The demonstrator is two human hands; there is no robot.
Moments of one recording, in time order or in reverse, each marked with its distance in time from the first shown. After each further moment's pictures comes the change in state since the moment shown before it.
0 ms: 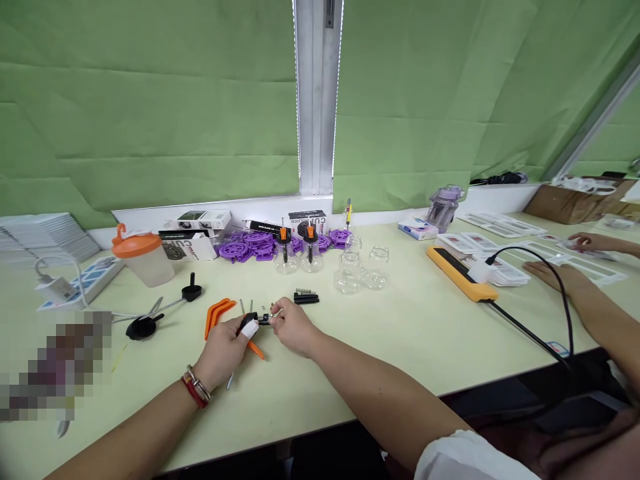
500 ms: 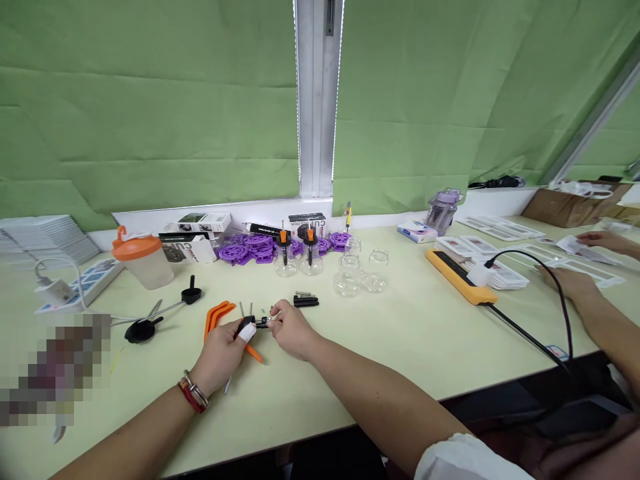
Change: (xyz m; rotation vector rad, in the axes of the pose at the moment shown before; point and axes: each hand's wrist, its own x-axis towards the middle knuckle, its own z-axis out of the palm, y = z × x) left_hand 0.002 -0.008 0.000 -0.031 0.008 -0.014; right_hand 0.004 0.001 0.003 0.004 0.006 -0.019
